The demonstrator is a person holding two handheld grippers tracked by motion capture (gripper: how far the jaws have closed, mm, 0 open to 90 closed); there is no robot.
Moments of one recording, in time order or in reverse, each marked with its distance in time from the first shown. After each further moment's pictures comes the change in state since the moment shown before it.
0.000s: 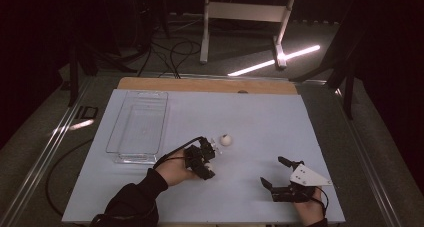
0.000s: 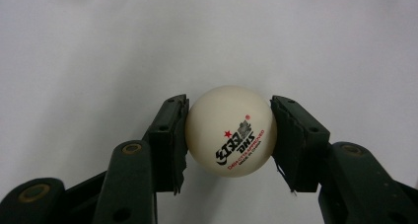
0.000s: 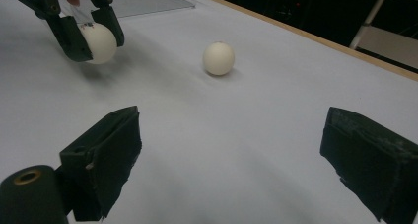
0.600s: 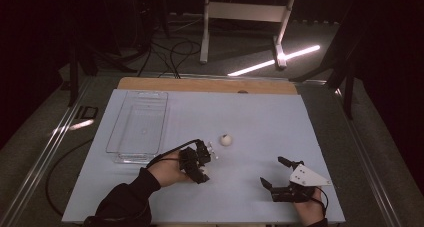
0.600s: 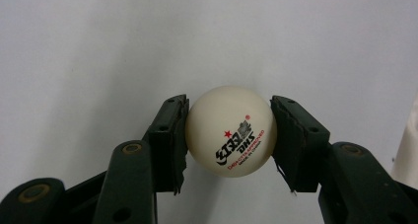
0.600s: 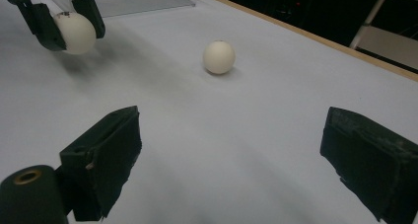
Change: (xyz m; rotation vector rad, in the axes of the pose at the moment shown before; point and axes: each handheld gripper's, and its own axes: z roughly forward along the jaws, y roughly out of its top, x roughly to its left) left arm -0.004 -0.011 -0.011 0.043 -0.022 0.064; right arm 0.000 0.000 0.000 0.005 -0.001 -0.012
